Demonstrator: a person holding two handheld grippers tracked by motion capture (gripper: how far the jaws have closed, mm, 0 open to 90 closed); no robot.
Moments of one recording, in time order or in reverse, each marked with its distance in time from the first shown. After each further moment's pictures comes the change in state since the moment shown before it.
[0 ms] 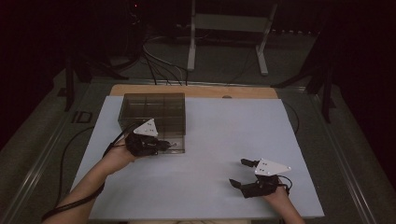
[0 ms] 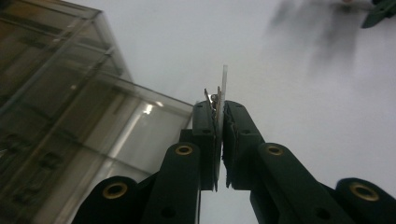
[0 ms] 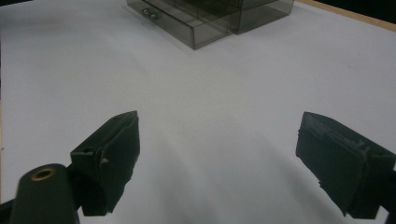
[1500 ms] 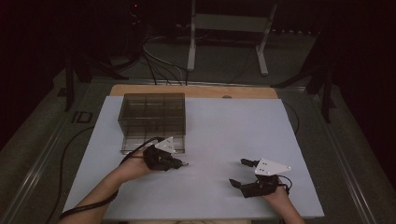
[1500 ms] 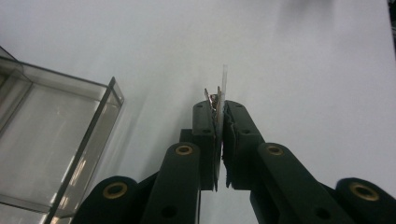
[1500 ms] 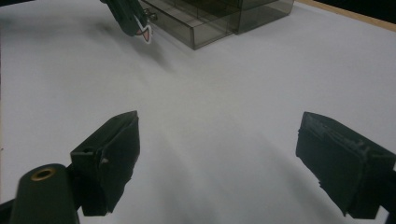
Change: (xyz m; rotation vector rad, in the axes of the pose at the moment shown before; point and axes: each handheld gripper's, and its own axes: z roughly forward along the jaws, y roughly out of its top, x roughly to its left) left arm -0.027 -0.012 0.060 0.111 -0.164 0.073; right arm 0.000 0.000 0.000 -0.001 0.000 0.002
